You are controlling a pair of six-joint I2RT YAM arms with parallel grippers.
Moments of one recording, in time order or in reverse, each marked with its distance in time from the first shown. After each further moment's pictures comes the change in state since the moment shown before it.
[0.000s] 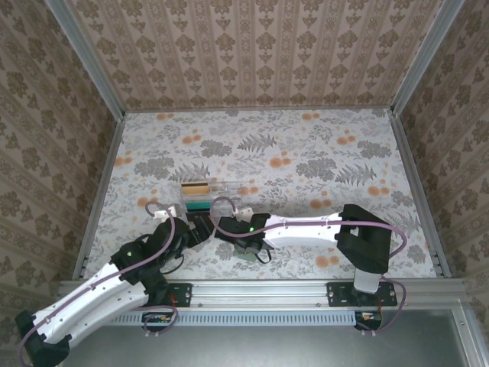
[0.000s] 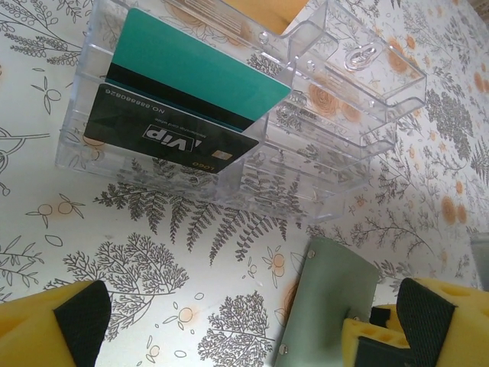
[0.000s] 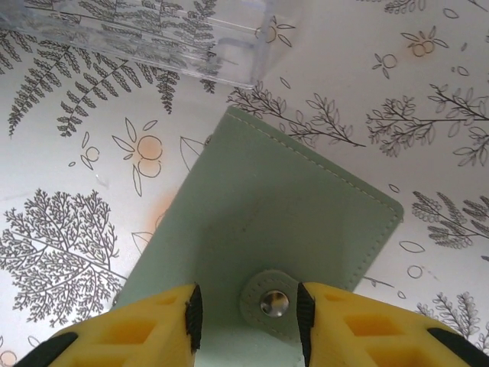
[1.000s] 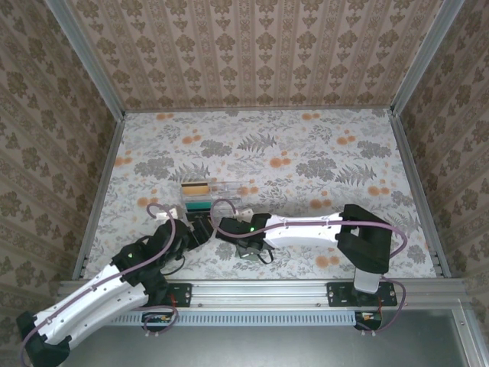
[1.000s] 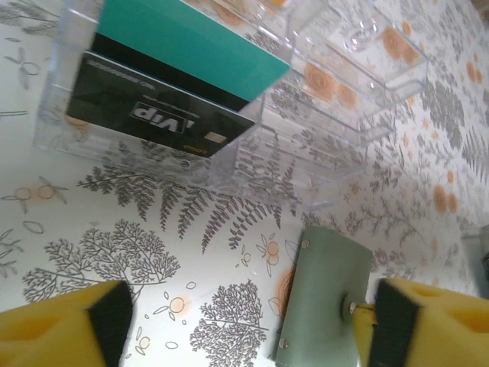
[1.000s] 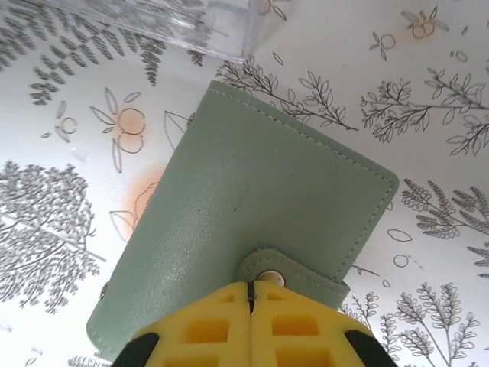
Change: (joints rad) left arm 0.001 -0.012 -0.041 0.043 0.053 -0.022; right arm -0.002 -0.029 -0.019 -0.026 -0.018 -0.051
